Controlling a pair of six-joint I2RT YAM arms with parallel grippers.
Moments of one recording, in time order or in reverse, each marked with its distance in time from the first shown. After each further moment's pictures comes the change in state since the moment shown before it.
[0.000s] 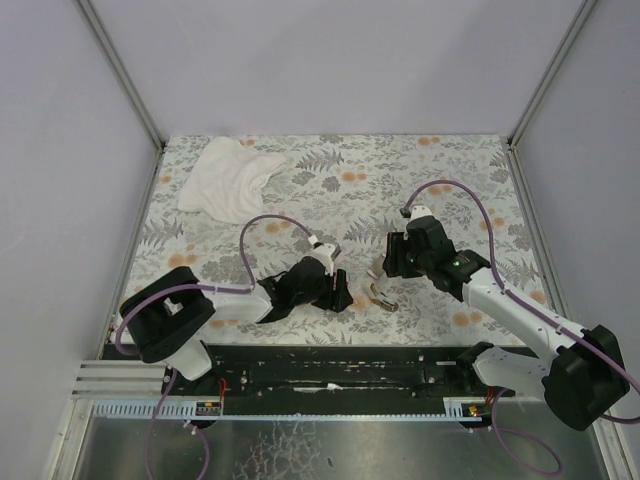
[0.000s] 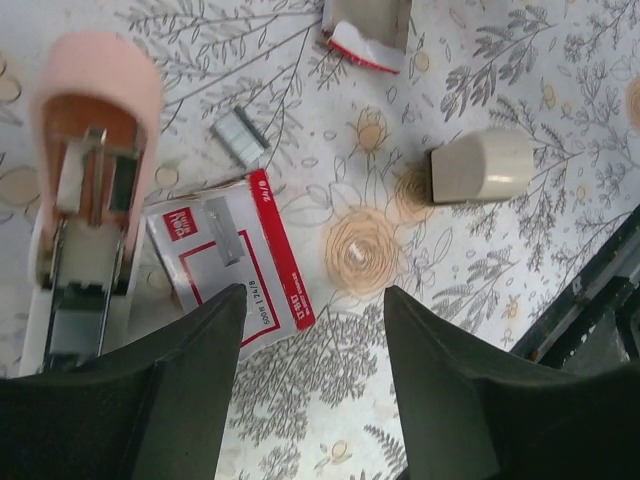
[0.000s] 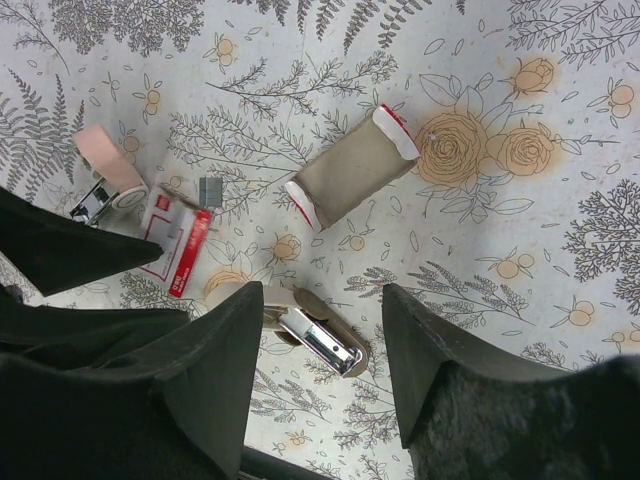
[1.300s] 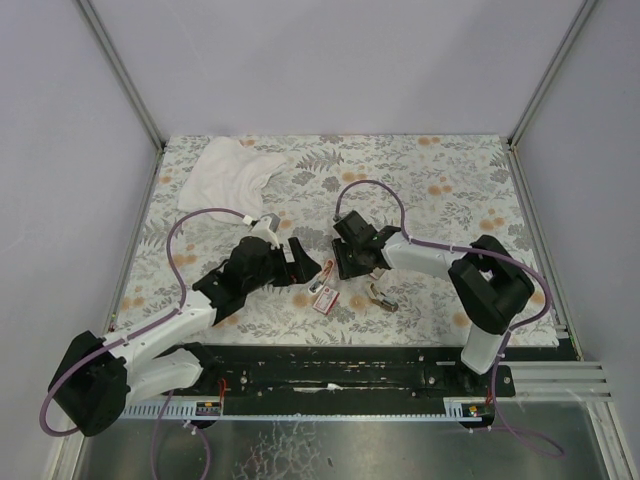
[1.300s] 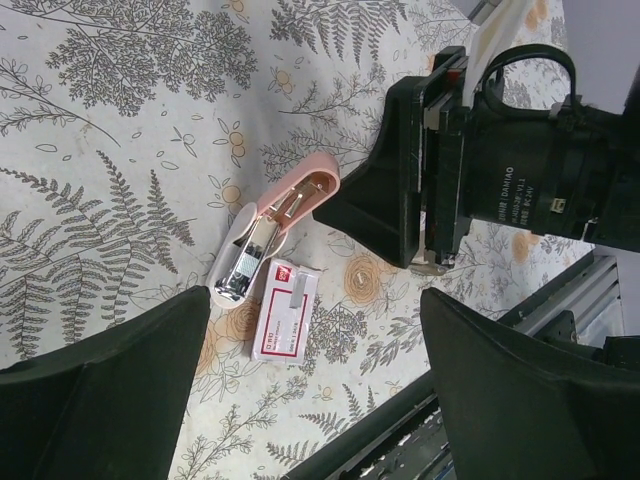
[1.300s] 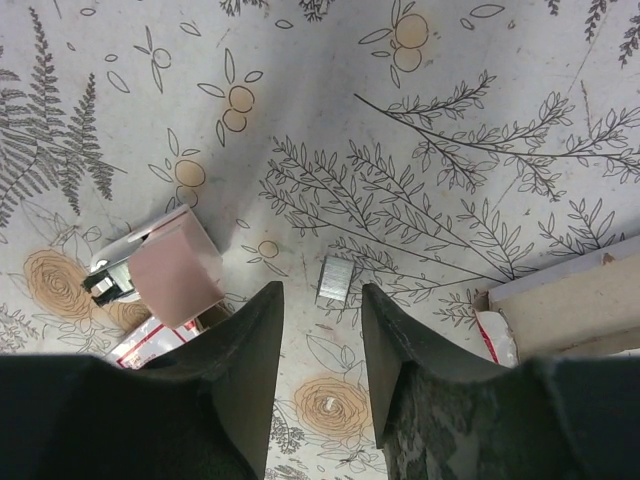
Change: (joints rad) left arm 0.262 -0.547 -0.066 -0.352 0.034 -0.127; right arm 0.203 0.651 0.341 0.035 -0.033 0.043
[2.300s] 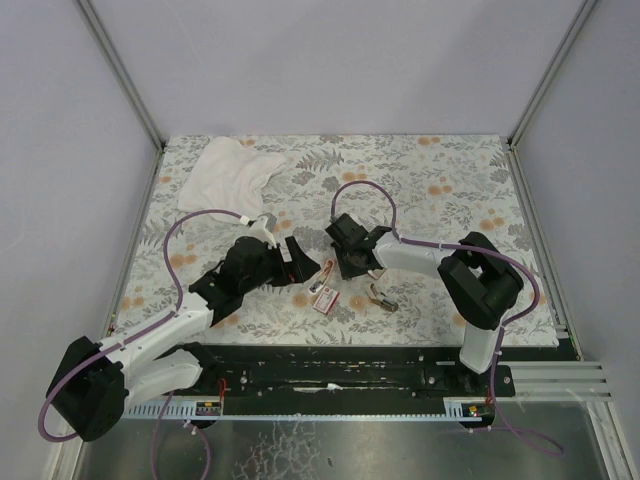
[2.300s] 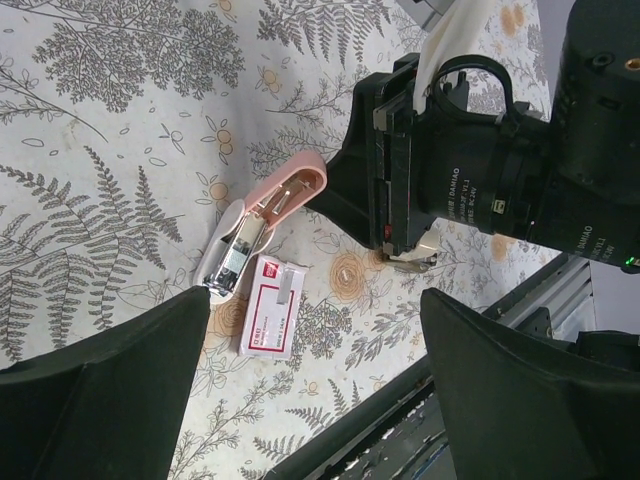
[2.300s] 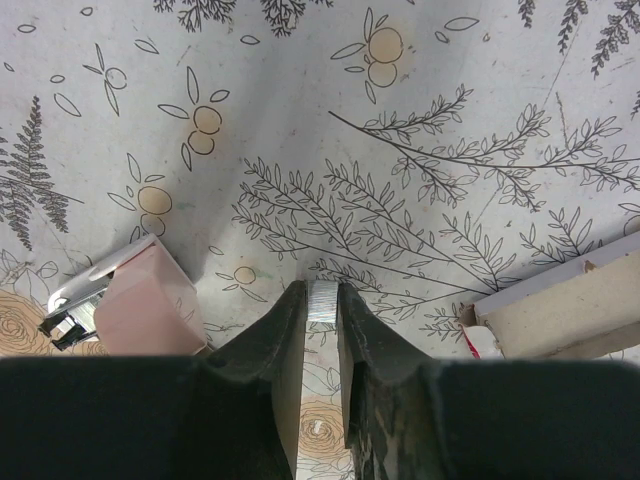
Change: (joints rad) left arm 0.024 -0.029 -0.008 0.002 0.034 -0.024; right arm 0.032 0.062 0.048 -0.036 0.111 0.010
